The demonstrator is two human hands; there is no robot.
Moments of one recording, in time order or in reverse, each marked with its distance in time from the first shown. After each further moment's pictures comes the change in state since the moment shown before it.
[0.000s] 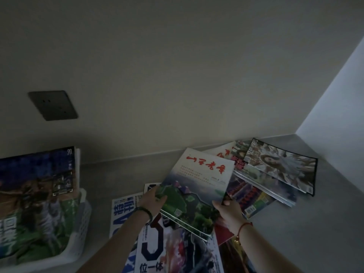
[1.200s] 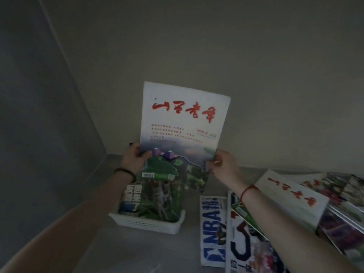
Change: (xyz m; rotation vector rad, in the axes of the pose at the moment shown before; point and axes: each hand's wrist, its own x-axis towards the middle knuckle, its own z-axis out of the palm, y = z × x) left_hand -0.115 -0.111 -0.284 -0.465 0.680 0.155; right_hand -0.177 -0.154 0.204 -0.361 -0.313 -1.011
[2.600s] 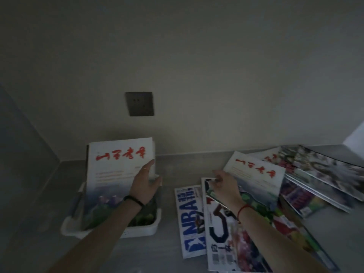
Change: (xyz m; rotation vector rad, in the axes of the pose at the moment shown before) left_hand -0.036 -0.050 0.097 0.351 -0.340 0.123; right_hand -0.056 0.102 -0.009 -0.102 0.118 0.363
